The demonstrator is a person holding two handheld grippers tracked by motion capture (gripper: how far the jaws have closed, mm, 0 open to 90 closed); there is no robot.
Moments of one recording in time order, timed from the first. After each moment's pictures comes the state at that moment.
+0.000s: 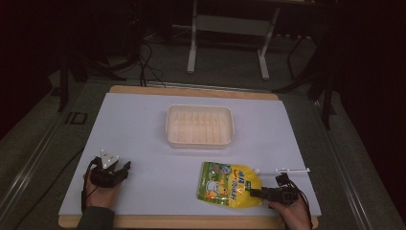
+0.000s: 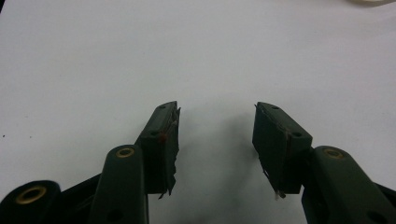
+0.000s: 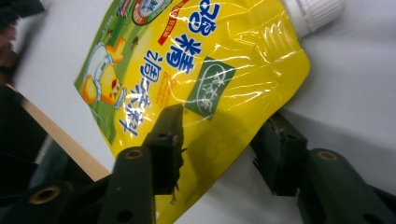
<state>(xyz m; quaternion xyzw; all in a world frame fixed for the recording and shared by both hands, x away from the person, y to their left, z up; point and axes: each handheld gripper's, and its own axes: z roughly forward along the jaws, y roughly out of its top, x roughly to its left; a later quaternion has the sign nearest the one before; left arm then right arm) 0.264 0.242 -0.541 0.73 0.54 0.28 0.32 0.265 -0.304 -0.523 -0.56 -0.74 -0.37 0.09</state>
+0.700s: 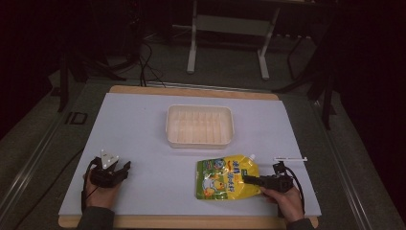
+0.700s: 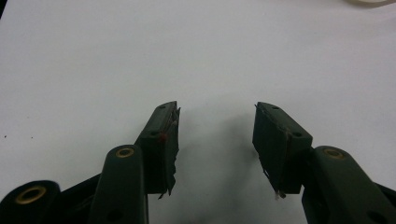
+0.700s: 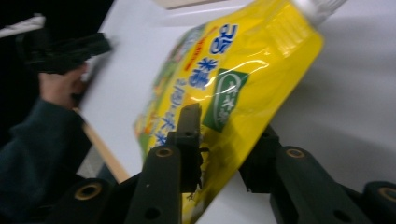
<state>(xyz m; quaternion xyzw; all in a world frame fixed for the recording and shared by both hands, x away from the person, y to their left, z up) 0.264 0.242 -0.541 0.73 0.54 0.28 0.32 0.287 -0.288 -0.503 -0.50 -0.72 -0.46 0.13</state>
